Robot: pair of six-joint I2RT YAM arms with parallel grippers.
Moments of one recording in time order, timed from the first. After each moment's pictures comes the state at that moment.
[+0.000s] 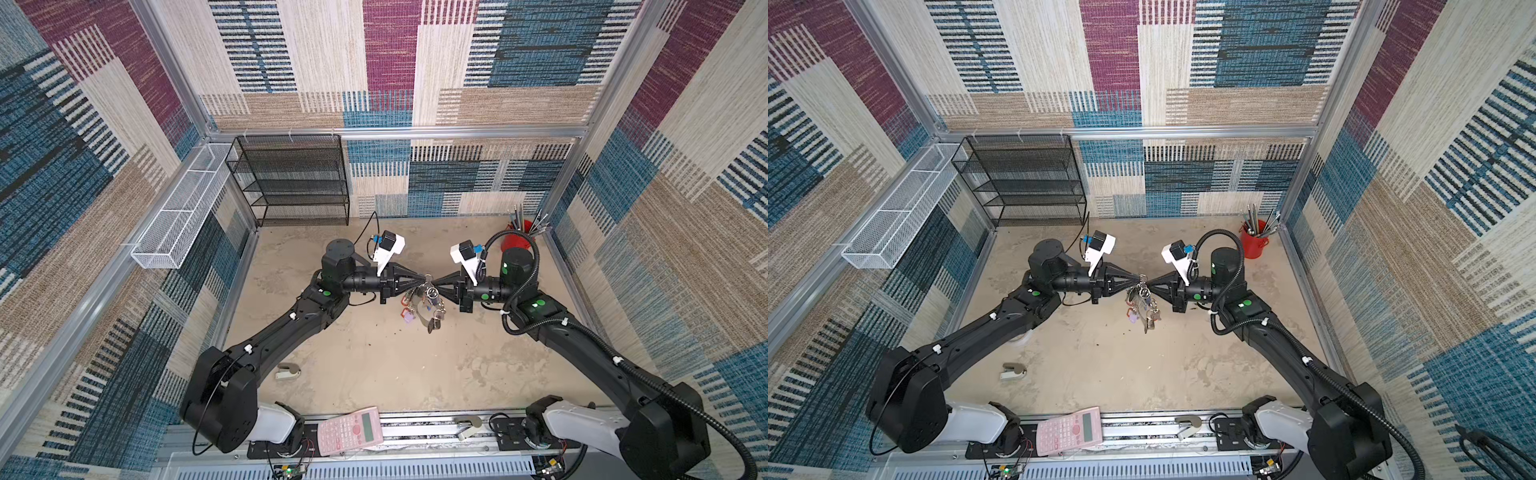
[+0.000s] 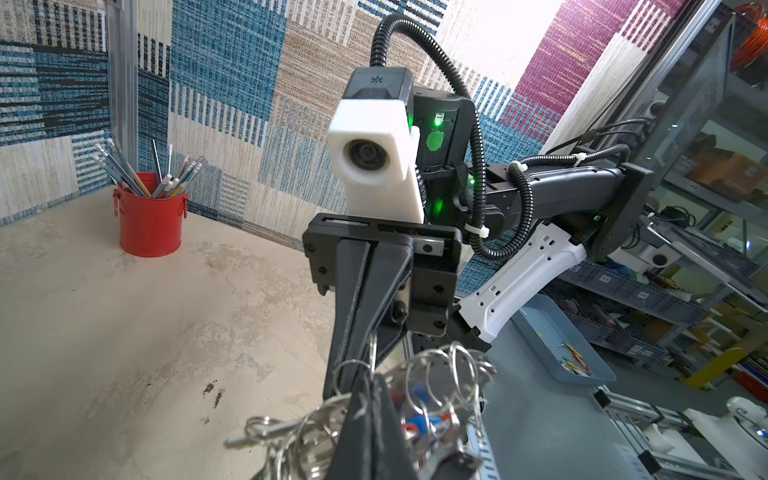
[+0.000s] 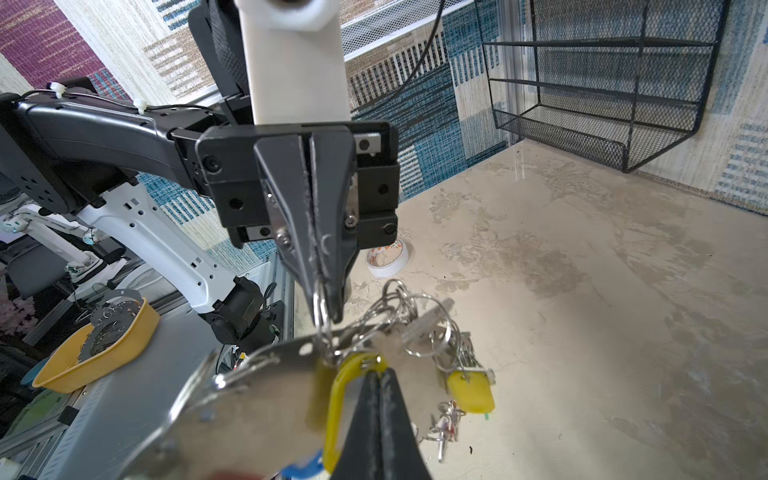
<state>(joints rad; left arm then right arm) -0.53 1.42 1.00 0.39 1.05 -0.33 0.40 1.17 0.85 0.07 -0.96 0.15</state>
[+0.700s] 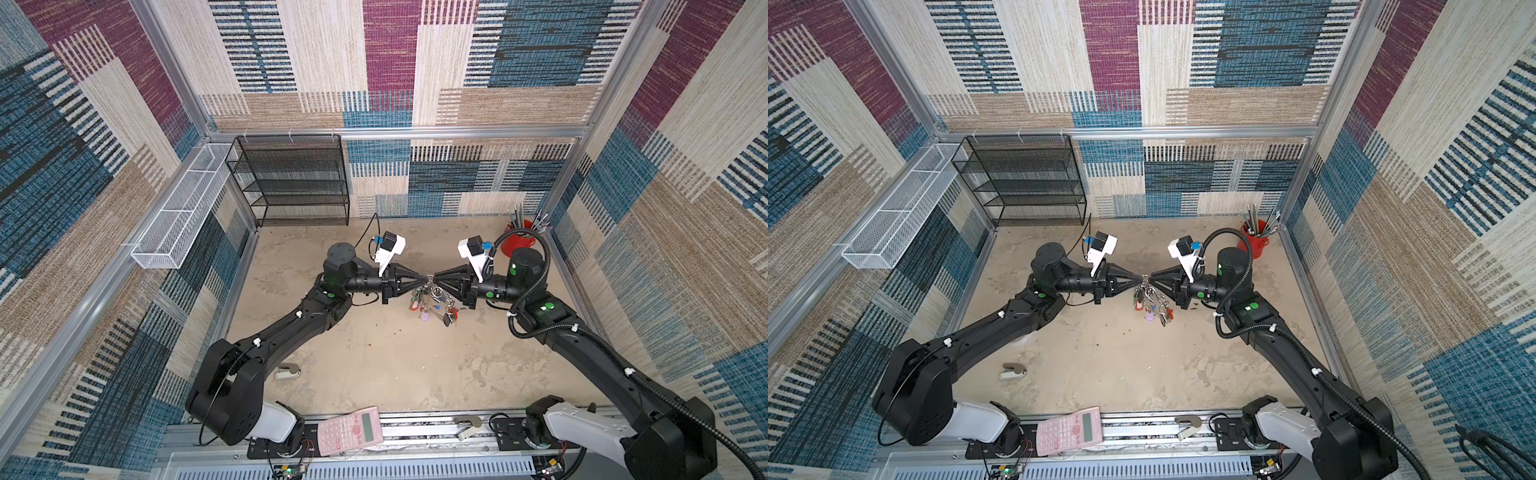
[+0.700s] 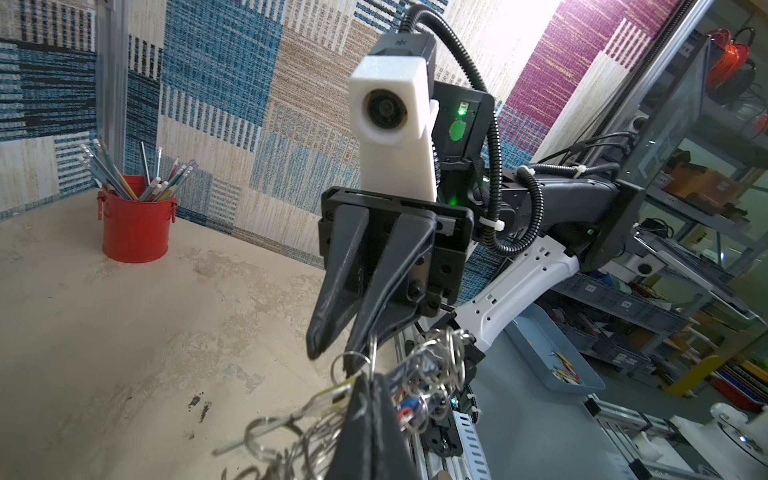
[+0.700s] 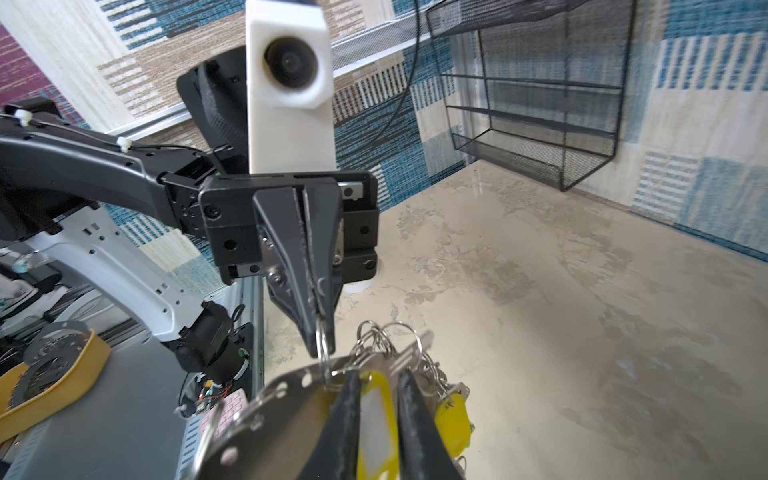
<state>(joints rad) -0.54 1.45 0.96 0.53 1.05 -0.41 0.37 1.09 0.85 0.04 -0.84 0.16</state>
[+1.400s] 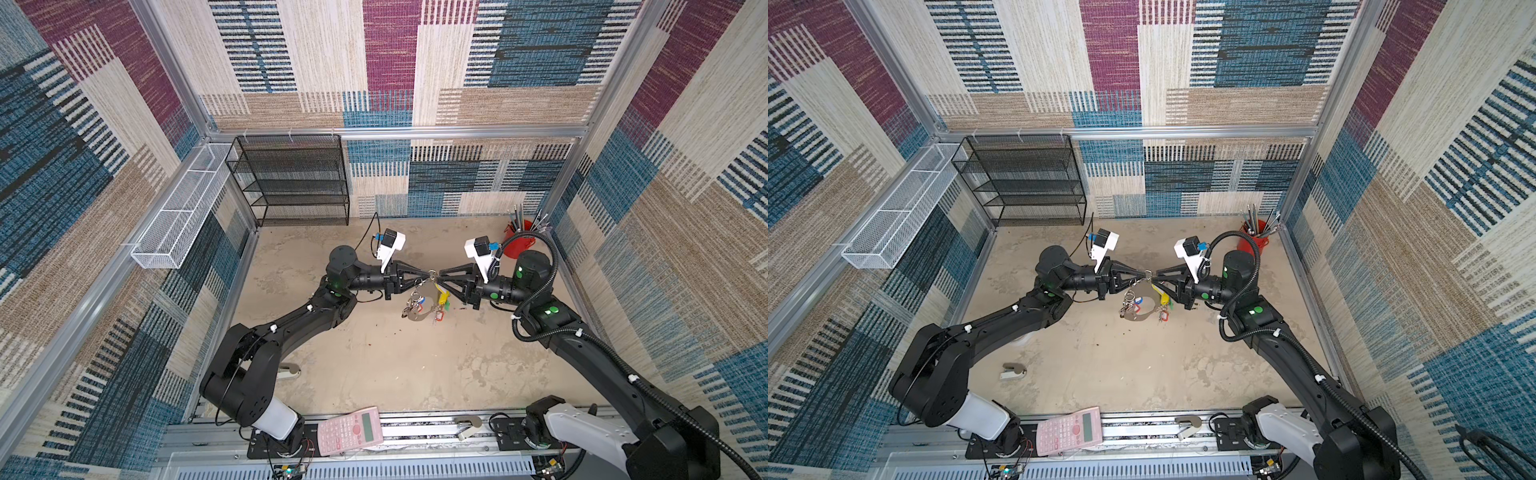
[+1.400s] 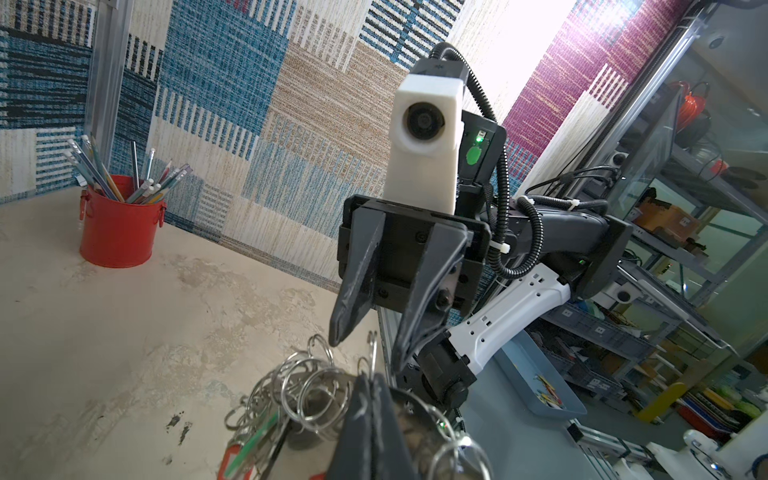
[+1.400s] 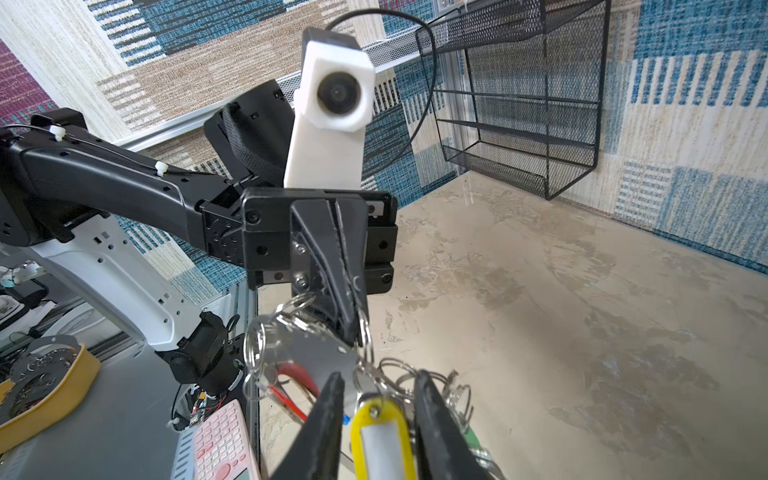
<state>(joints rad) -0.54 1.55 0.95 0.79 1.08 -0.60 0.36 1.08 0.83 0.09 -0.85 0.19</state>
